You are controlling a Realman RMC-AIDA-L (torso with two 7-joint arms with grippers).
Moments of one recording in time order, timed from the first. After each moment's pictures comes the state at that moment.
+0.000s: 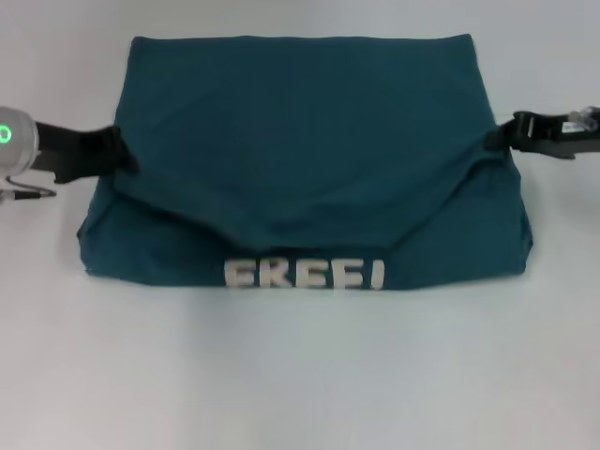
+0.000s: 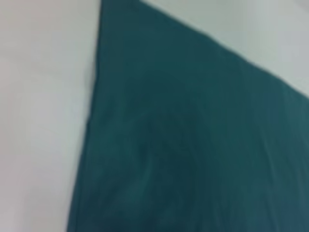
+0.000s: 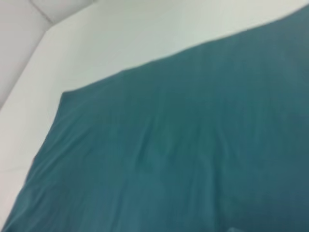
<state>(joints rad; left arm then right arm) -0.82 -1.98 0.65 0.71 2.56 1.11 -2.75 0.83 1.97 -0.60 -0.62 -2.41 -1.06 2.44</state>
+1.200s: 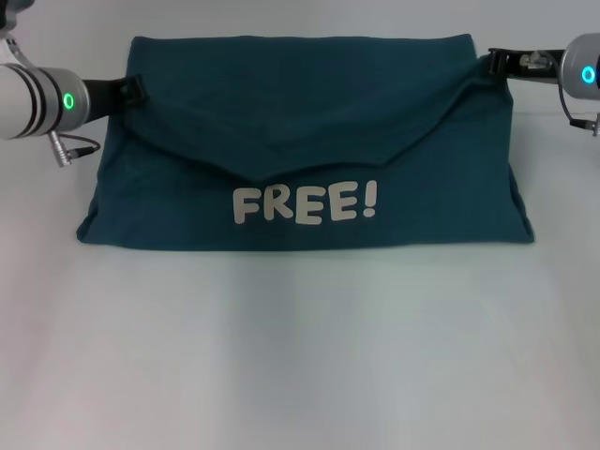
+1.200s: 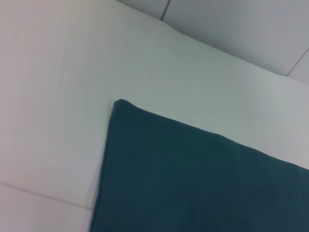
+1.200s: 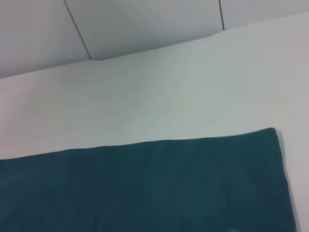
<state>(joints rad) -0.94 -2.04 0.72 0.51 2.57 0.54 -2.72 0.97 2.00 -0.76 -0.48 -2.41 -0.57 2.43</state>
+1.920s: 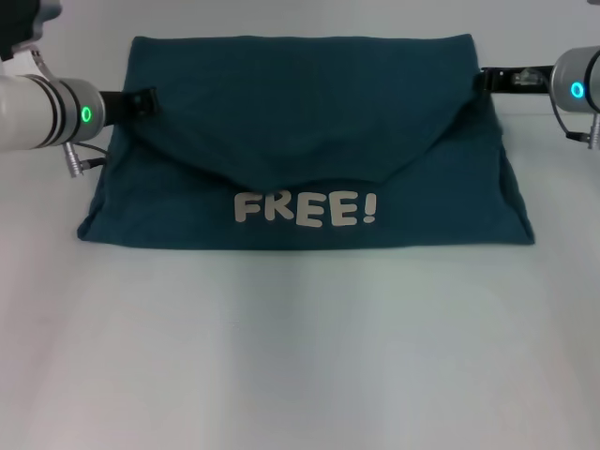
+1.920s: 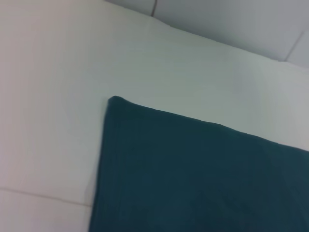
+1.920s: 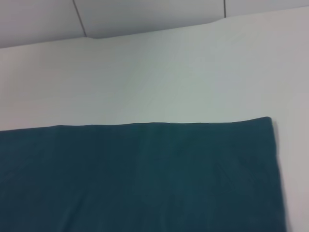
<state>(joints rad) -0.94 -2.05 0.80 0.47 2.56 0.47 -2.70 0.98 1.99 -0.84 -0.42 -2.43 -0.51 2.44</state>
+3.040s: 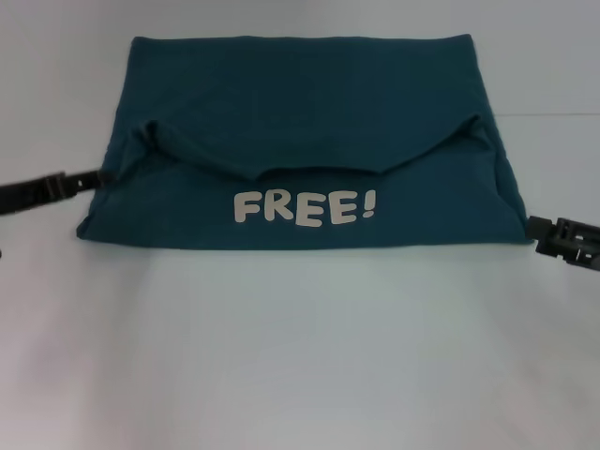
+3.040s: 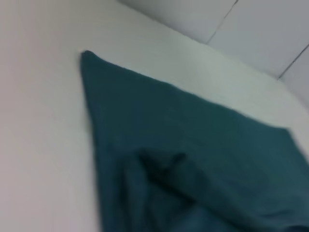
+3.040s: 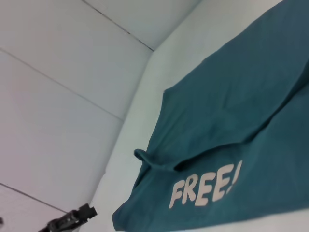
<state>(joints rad) -0.55 -2.05 0.54 0.79 2.20 1.14 -2.15 0.42 1.95 -0.59 -0.57 -1.90 -1.52 2.10</state>
